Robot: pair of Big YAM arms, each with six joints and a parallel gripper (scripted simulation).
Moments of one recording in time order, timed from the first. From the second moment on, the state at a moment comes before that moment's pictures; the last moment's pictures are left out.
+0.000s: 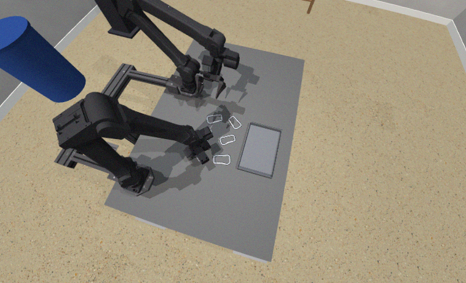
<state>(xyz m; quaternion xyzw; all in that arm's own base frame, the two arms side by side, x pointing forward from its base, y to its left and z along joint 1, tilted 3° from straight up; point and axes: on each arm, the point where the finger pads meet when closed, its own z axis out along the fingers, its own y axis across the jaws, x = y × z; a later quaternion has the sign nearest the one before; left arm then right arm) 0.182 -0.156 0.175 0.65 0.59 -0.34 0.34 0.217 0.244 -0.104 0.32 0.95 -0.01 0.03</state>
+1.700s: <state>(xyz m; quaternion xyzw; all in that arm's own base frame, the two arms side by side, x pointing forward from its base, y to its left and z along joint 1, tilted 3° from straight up) 0.182 -0.156 0.175 0.65 0.59 -0.34 0.34 0.209 0.239 -0.073 -0.40 0.87 0.11 0.28</state>
